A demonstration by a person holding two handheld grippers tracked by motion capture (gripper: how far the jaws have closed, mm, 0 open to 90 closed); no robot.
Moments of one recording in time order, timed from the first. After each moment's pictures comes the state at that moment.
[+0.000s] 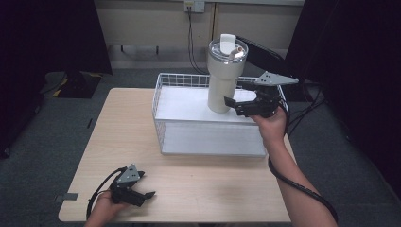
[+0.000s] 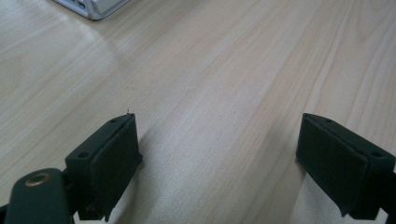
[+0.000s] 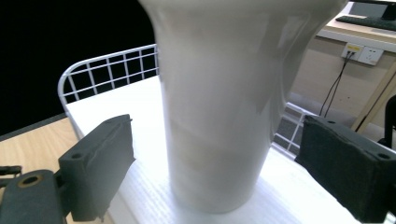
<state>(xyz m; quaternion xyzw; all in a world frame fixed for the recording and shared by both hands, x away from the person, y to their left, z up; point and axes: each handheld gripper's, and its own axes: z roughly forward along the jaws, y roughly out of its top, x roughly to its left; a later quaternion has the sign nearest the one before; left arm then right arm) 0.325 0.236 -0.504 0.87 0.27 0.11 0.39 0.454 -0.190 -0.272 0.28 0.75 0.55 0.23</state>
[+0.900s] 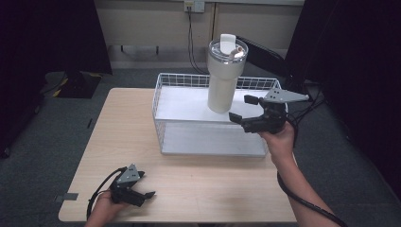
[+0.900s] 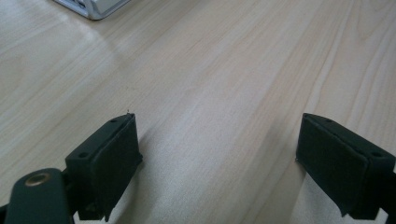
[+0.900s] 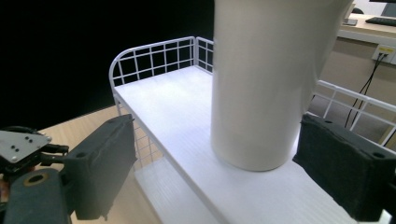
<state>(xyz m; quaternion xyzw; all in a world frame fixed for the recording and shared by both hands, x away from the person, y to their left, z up) 0.325 0.236 -0.504 0.87 0.27 0.11 0.39 0.417 -0.205 -0.287 0.26 0.76 0.57 0.20</state>
